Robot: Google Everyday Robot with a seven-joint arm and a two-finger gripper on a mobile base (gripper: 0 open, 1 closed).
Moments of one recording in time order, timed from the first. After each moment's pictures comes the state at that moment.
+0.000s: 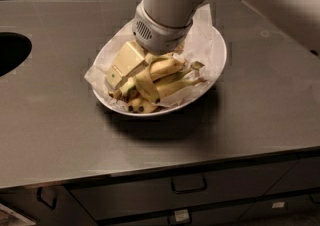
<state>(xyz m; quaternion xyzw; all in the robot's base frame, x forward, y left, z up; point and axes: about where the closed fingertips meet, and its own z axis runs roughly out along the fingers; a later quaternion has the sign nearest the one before) 0.501 0.019 0.930 -0.36 0.91 0.10 0.15</state>
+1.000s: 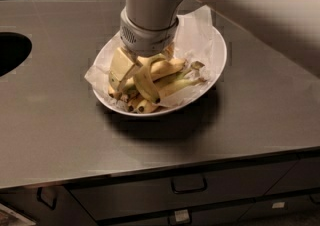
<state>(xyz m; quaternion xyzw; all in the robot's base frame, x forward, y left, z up) 0.509 0.025 0.923 -0.35 0.93 0.04 0.15</state>
